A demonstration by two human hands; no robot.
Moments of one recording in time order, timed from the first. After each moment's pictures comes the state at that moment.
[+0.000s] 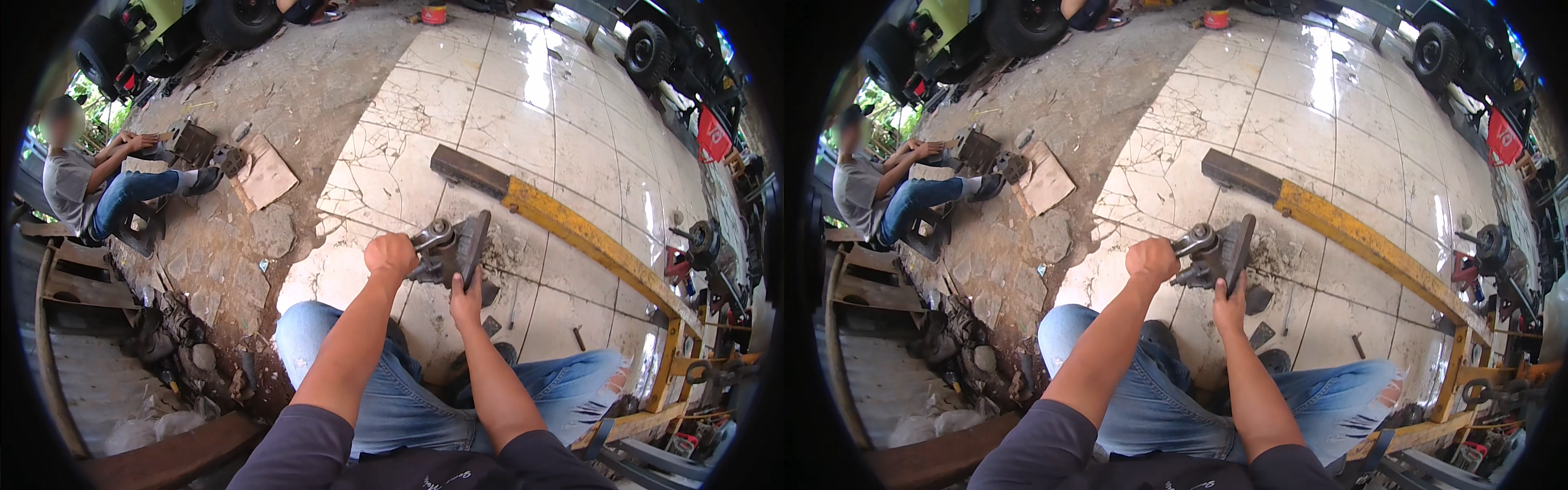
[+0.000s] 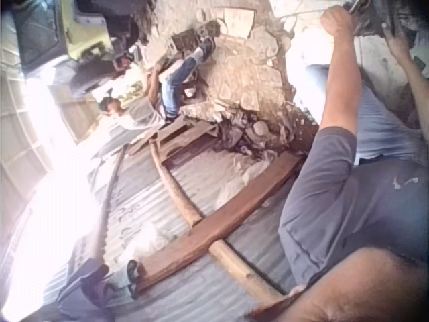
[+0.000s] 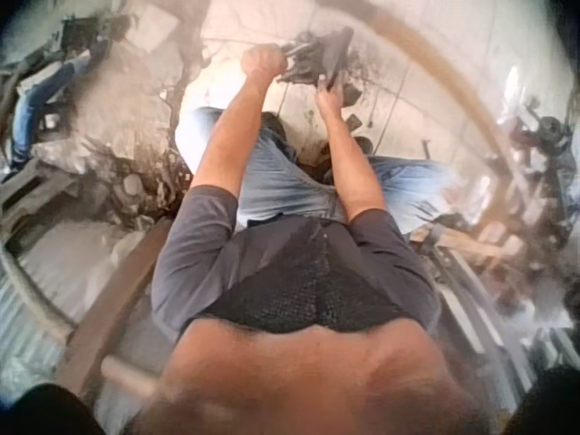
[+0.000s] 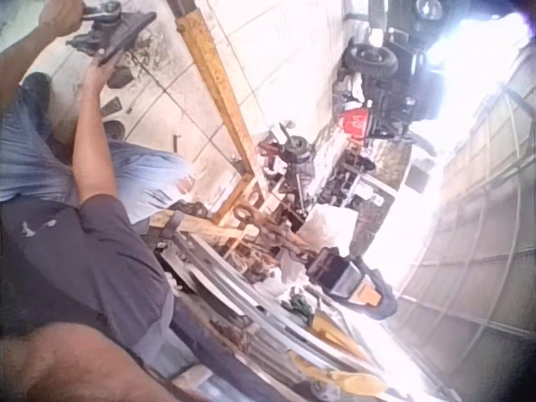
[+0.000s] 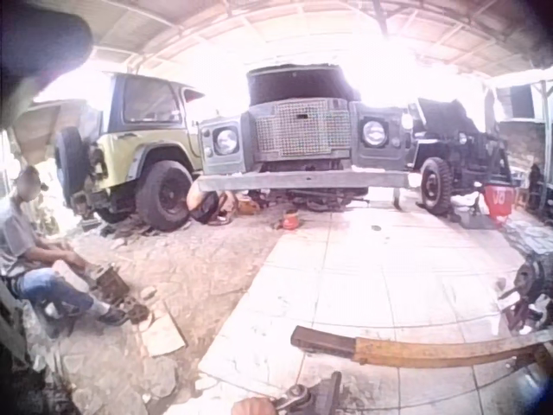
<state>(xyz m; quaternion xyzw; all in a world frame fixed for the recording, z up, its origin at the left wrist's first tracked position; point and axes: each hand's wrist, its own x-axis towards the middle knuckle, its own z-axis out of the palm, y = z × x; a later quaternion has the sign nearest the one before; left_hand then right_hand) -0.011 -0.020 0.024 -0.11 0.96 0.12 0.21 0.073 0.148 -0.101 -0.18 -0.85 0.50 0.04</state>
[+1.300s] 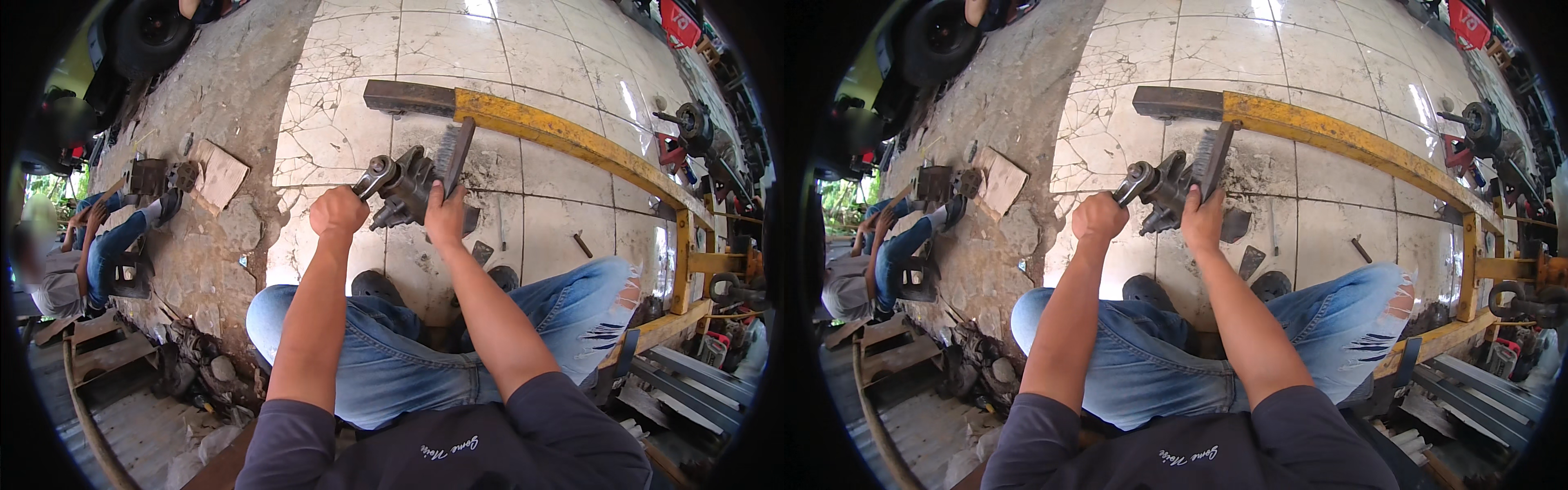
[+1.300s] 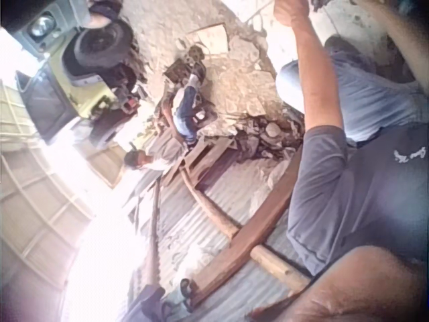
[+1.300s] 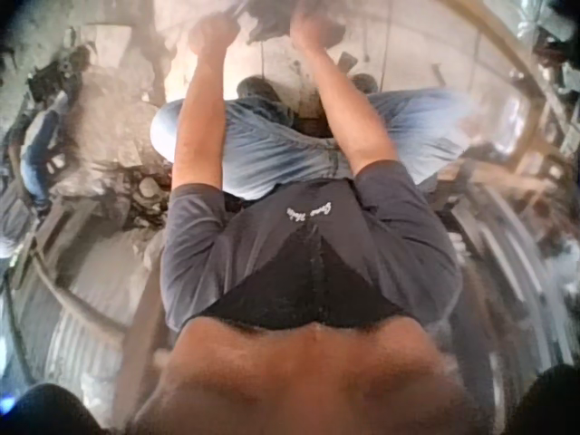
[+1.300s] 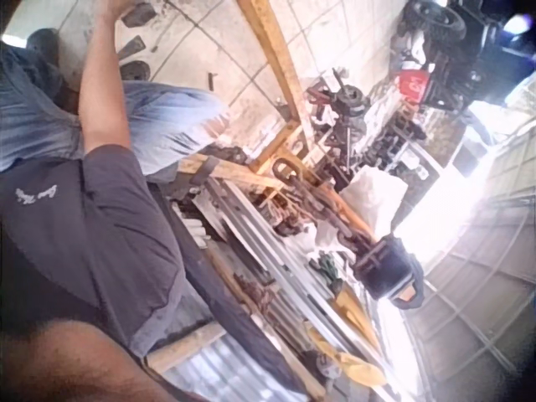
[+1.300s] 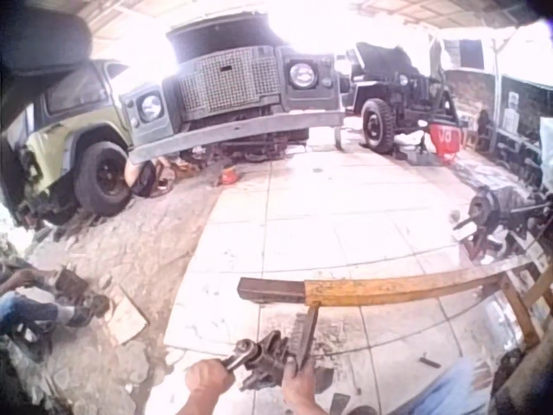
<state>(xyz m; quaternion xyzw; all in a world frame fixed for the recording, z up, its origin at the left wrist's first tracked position) -0.015 -0.010 0.025 -0.12 0.97 0.04 0.22 0.036 0.153 -0.054 -0.28 -0.79 0.54 0.09</state>
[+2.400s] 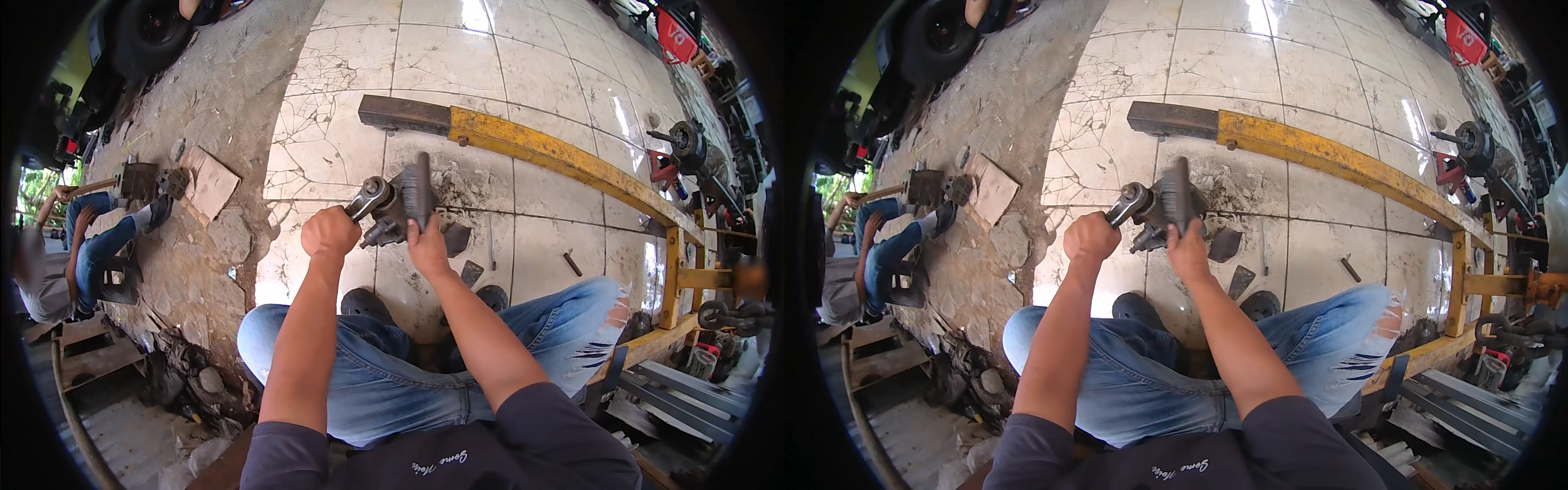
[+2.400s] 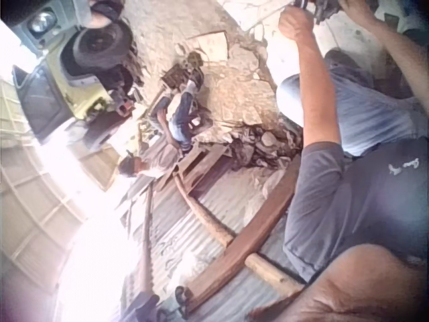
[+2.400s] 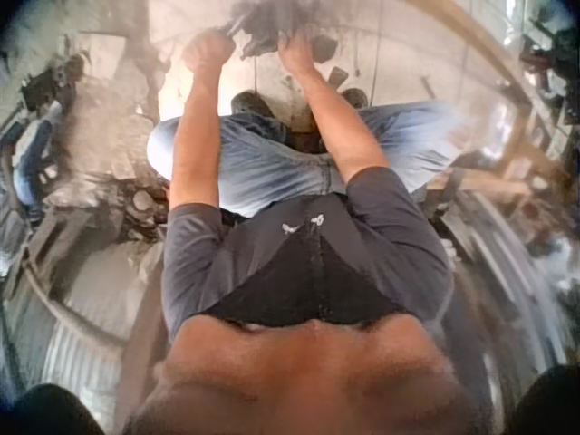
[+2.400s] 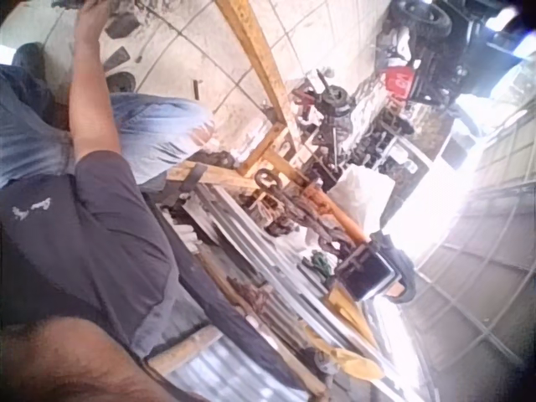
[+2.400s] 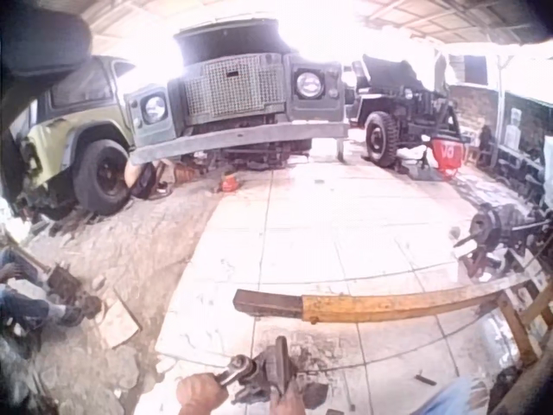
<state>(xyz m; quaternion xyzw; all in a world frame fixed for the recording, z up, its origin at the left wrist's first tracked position) -0.014 -0.010 0.028 -0.11 0.97 0.04 0.23 0.050 0.151 -0.090 -0.20 -0.86 0.47 -0.03</state>
